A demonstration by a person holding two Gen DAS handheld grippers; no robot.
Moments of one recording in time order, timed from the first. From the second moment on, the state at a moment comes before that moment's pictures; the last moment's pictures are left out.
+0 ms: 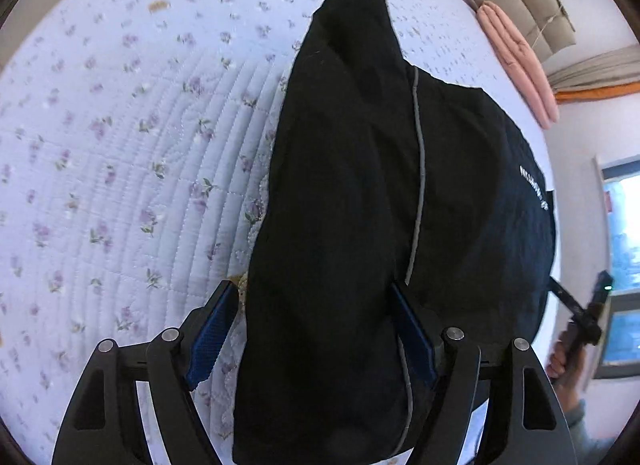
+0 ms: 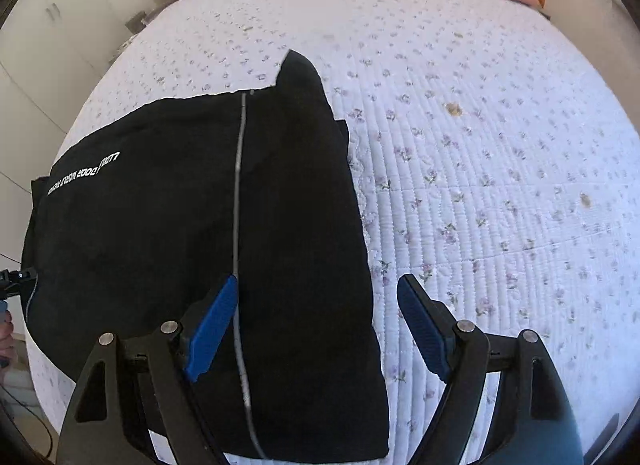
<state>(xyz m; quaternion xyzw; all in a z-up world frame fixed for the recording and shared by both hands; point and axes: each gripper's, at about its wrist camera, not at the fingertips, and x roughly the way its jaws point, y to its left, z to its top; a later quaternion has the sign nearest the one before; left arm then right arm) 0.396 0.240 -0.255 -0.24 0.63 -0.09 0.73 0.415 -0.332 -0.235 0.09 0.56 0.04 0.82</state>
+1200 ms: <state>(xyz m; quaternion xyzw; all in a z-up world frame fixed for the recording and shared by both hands) 0.459 0.209 -0.279 -0.28 0.59 -0.21 0.73 0.467 -0.360 -0.308 0.32 0.56 0.26 0.72</state>
